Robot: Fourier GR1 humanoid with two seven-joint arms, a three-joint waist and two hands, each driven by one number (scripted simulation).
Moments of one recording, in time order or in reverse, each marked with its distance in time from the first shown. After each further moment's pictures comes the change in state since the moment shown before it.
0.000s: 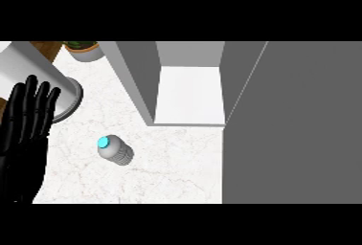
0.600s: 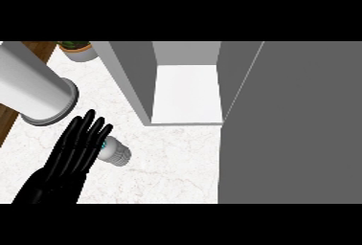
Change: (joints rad) left arm 0.161 -0.057 -0.218 -0.122 0.202 -0.107 0.193; right arm 0.248 0.033 0.110 -0.175 -0.123 0.085 0.075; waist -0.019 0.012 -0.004
